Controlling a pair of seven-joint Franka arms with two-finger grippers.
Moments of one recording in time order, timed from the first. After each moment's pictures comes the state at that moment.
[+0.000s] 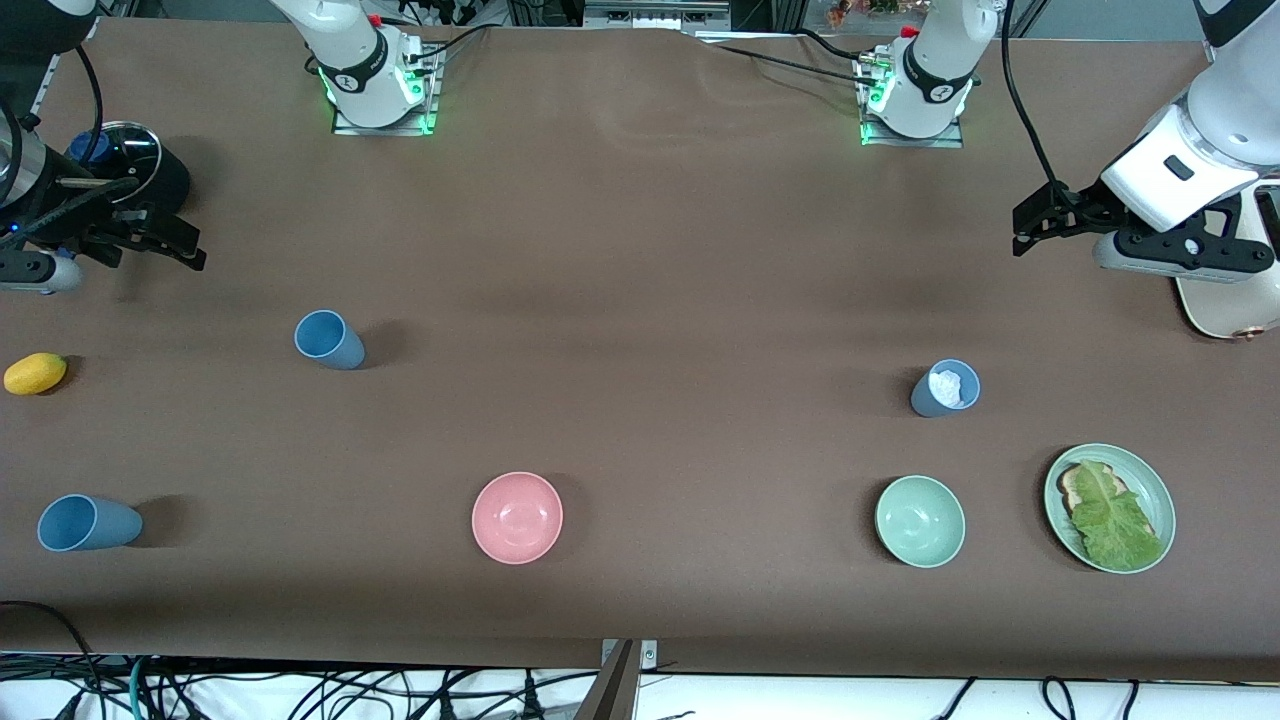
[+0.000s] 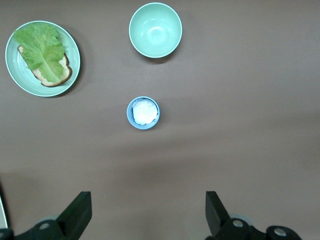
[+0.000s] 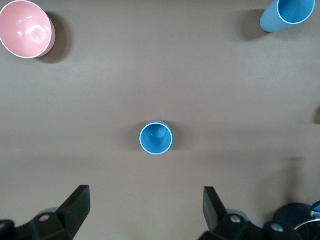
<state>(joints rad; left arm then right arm) 0.03 -0.02 -0.14 -1.68 -0.02 1.63 0.01 -0.09 0.03 0.12 -1.62 0.01 1.63 0.06</state>
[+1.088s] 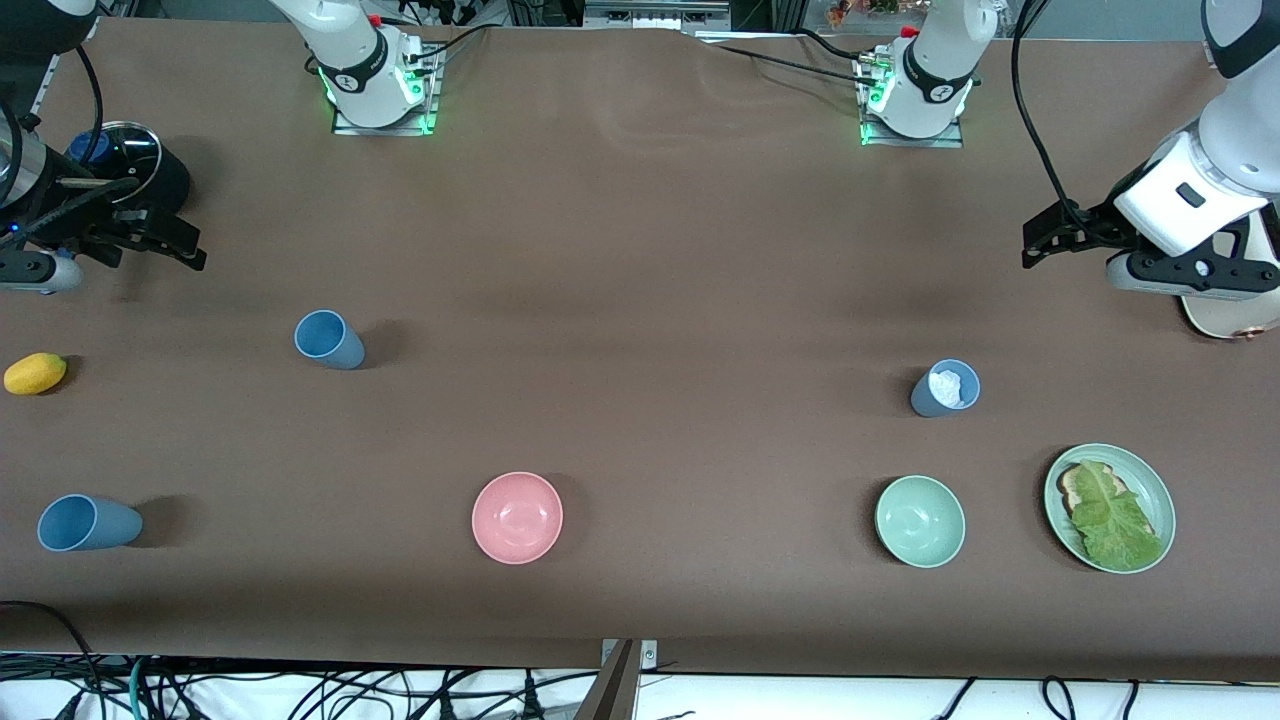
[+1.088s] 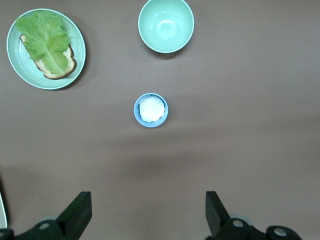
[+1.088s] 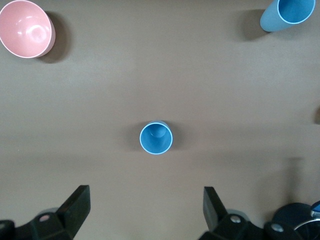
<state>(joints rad) 0.07 0.01 -0.14 -1.68 -0.02 1.63 0.01 -0.09 0.03 0.12 -1.62 0.01 1.63 0.06</state>
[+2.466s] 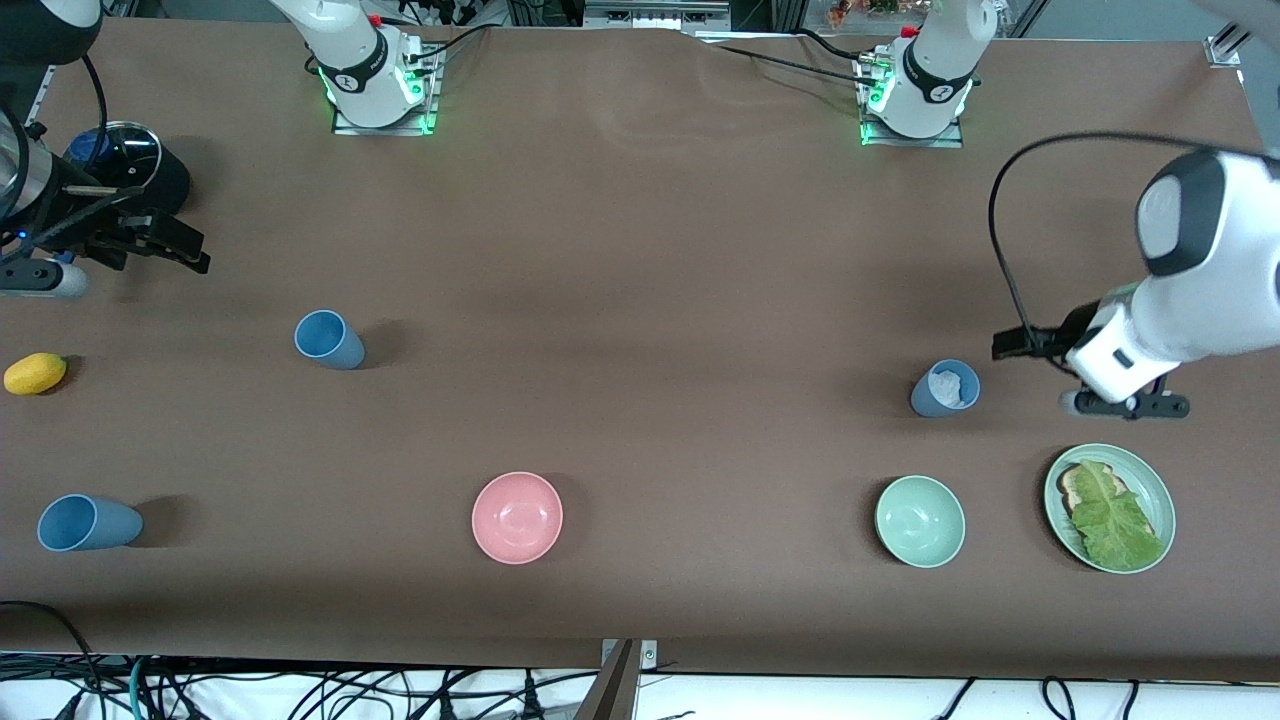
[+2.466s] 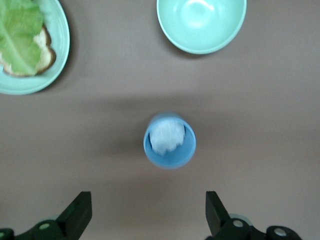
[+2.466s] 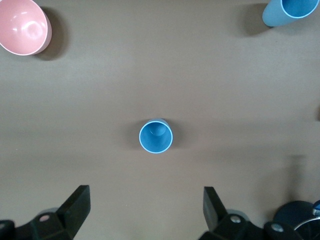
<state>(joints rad) 0.13 0.33 -0.14 -1.69 -0.01 1.88 0.02 -0.09 0.05 0.12 -1.62 0.01 1.63 0.07</state>
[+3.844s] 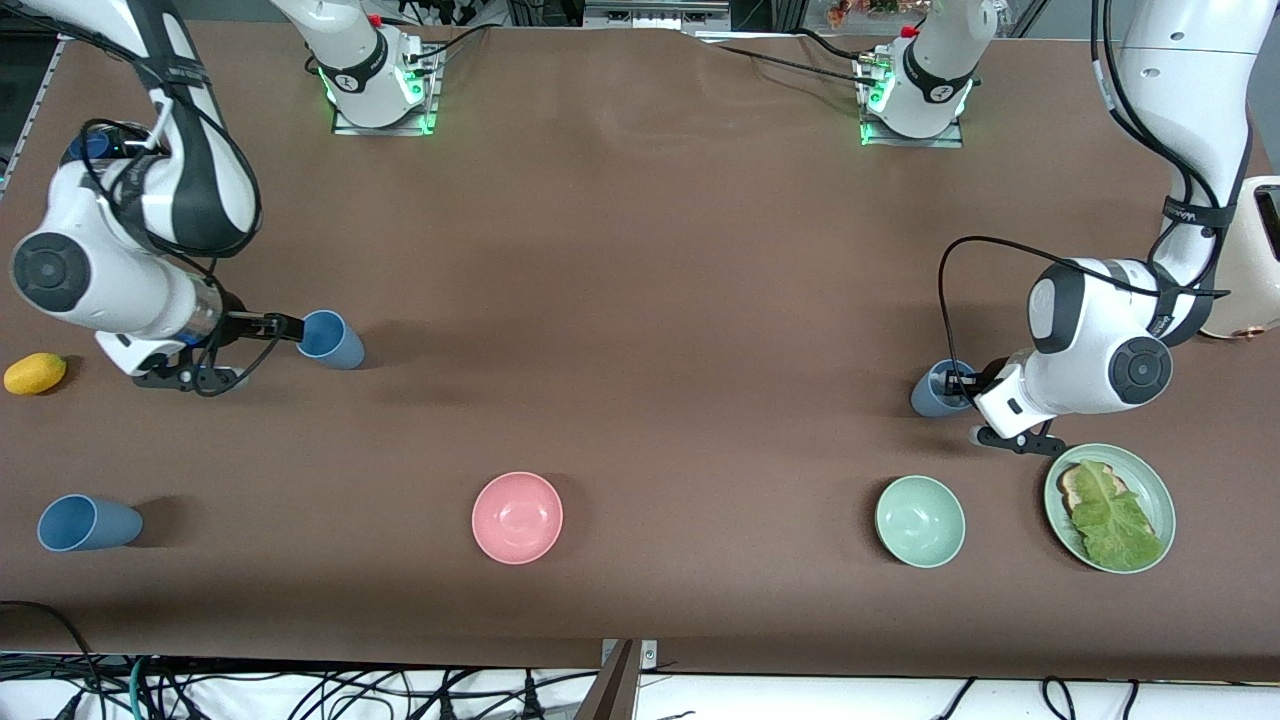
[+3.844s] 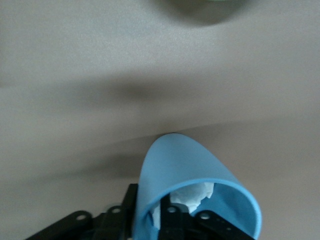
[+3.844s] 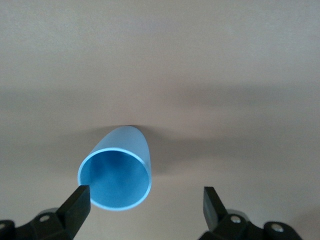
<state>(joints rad) 0.13 0.54 -0.14 -1.81 0.00 2.14 0.15 -0.11 0.26 0.11 -2.00 -0.08 2.10 0.06</state>
